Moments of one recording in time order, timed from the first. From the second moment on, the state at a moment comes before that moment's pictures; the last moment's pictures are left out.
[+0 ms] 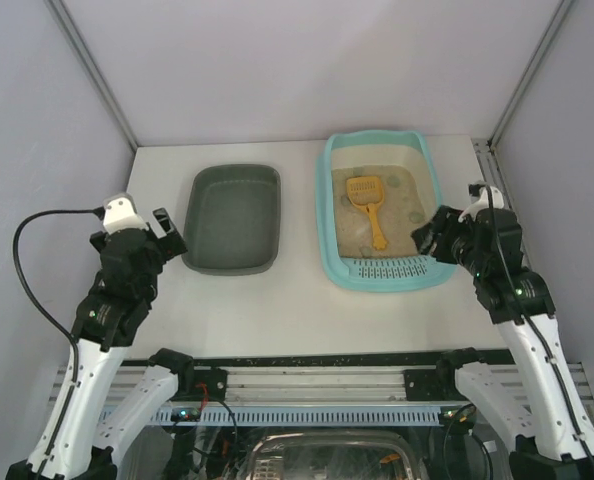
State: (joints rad) left arm -0.28 0.65 0.98 -0.68 -0.56 -0.33; right arm 0.22 0.74 0.98 -0.74 -0.04 0.42
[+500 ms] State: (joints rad) left arm -0.29 0.79 0.90 -0.58 -0.43 -0.39; right arm 0.23 1.26 1.19 -0.77 -0.11 0.41
